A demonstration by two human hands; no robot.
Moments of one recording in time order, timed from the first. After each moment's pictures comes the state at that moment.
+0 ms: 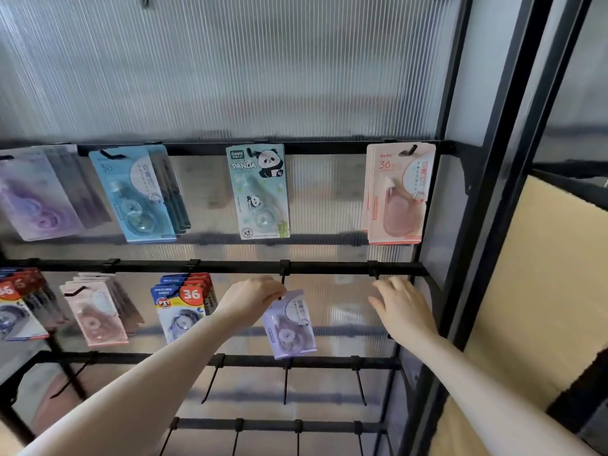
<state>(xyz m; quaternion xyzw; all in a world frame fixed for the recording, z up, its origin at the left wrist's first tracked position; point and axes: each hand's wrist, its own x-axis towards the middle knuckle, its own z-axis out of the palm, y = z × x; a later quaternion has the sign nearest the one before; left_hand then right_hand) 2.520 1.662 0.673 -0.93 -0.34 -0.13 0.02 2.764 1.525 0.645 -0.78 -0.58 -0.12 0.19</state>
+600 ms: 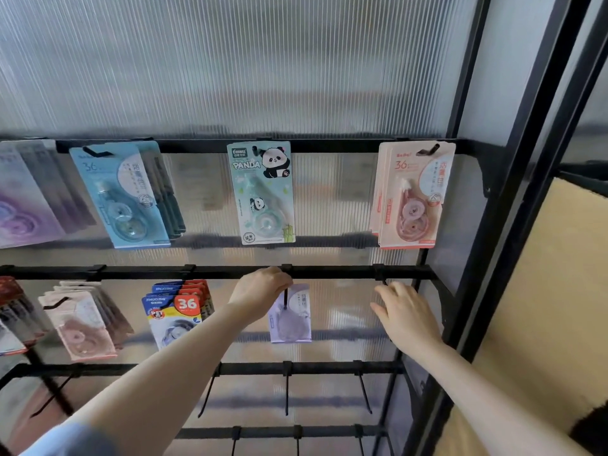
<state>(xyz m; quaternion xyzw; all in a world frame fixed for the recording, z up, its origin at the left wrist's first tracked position) 2.542 1.714 0.661 -0.93 -0.33 -0.15 0.05 2.759 1.540 0.639 -0.79 -0.58 -0.13 0.16</state>
